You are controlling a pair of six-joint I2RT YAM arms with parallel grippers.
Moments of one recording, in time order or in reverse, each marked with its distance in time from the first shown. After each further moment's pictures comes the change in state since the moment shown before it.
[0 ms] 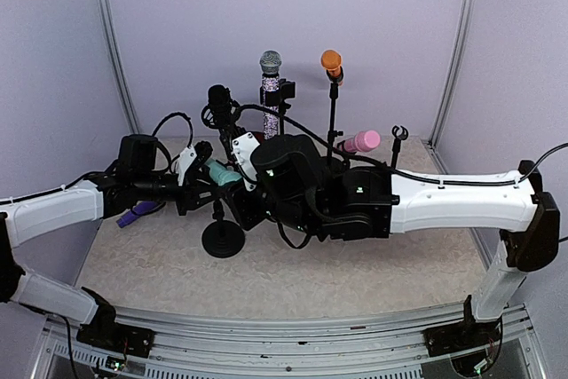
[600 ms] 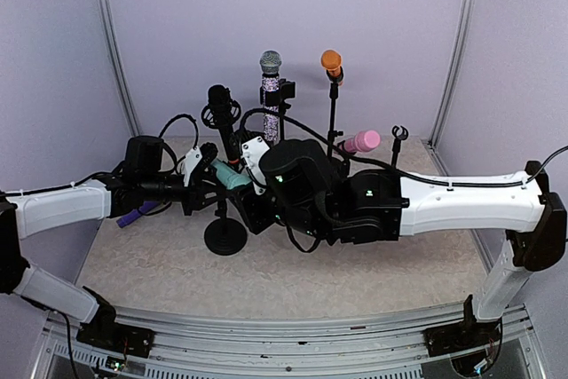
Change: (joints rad) left arm -0.011 0.064 -0.002 0.077 0.017 0.002; right arm 0.008 -0.051 -0.063 -0.021 0.029 0.029
